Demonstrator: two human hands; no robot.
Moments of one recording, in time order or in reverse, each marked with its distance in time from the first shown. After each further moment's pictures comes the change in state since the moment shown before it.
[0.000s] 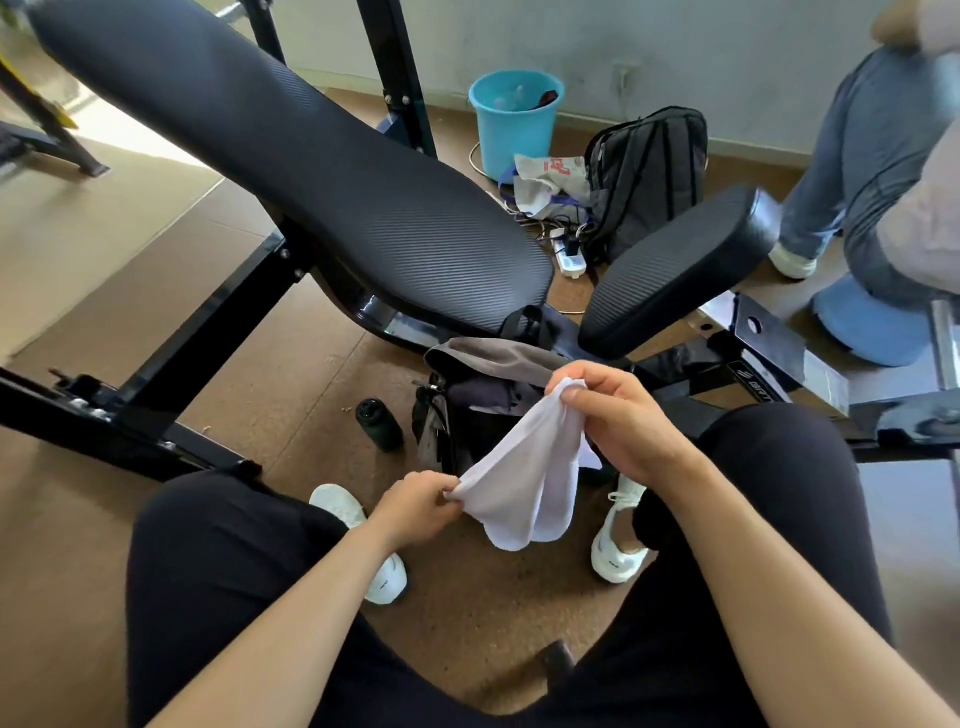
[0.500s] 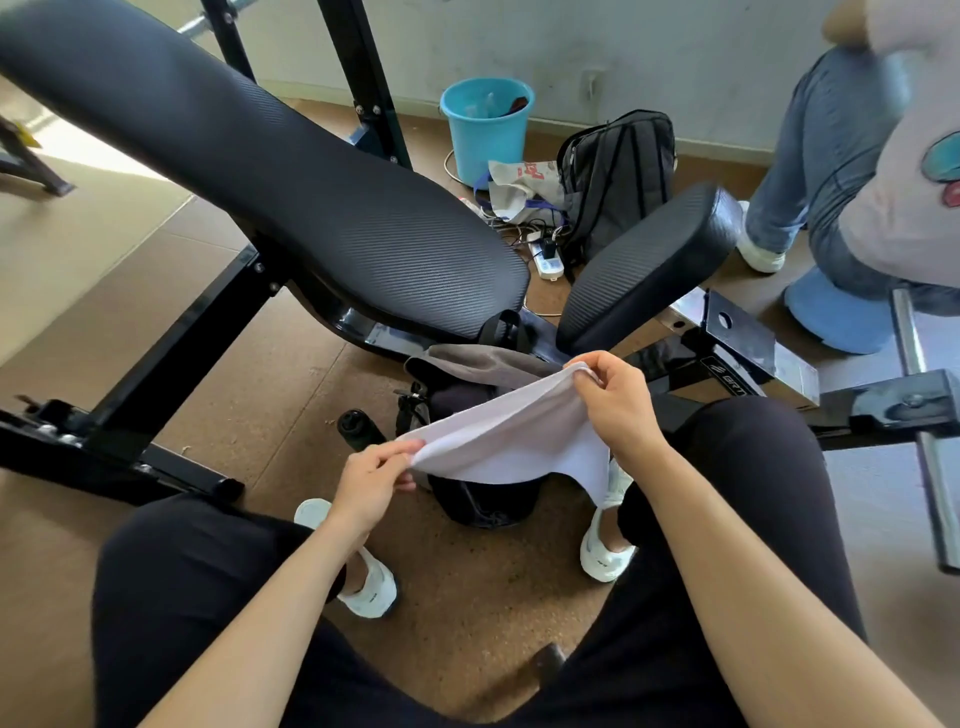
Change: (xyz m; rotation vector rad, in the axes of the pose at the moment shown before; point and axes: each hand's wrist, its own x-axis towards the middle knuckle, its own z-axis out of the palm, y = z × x) left_hand 0.001 0.001 -0.023 -0.910 0.431 -0.226; right_hand 0.017 0.020 -0.025 -0.488 0.583 0.051
